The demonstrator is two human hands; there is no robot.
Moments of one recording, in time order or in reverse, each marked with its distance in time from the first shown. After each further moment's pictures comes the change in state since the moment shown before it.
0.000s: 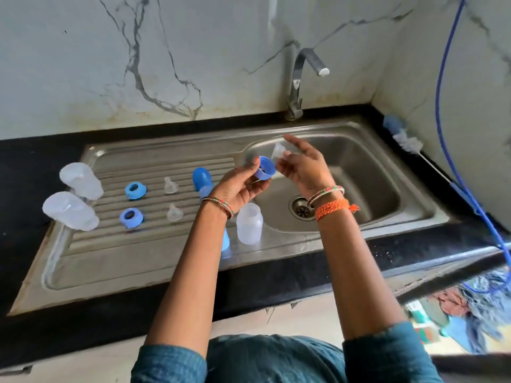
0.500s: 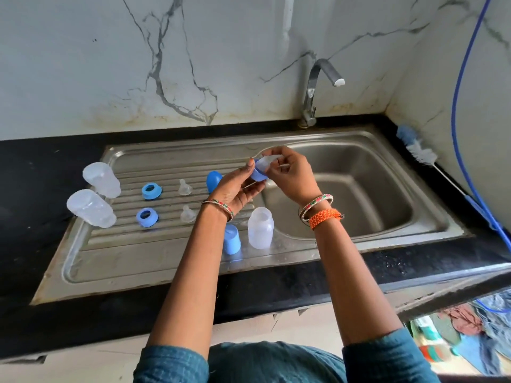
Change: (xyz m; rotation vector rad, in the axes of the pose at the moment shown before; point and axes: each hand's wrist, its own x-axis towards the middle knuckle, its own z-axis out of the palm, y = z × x) left_hand -0.008 0.015 -0.020 -0.050 0.060 0.082; right_hand -0.008 0.015 0.031 -0.789 -0.109 -0.394
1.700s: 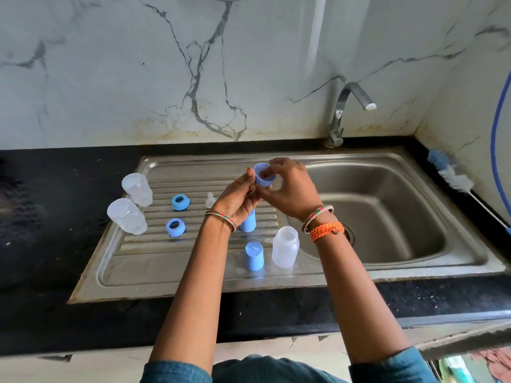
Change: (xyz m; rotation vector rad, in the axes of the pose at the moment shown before) left_hand -0.015 0.039 -0.023 -0.105 -0.056 0.138; right_hand 0.009 -0.041 0.035 -0.405 -0.137 -0.205
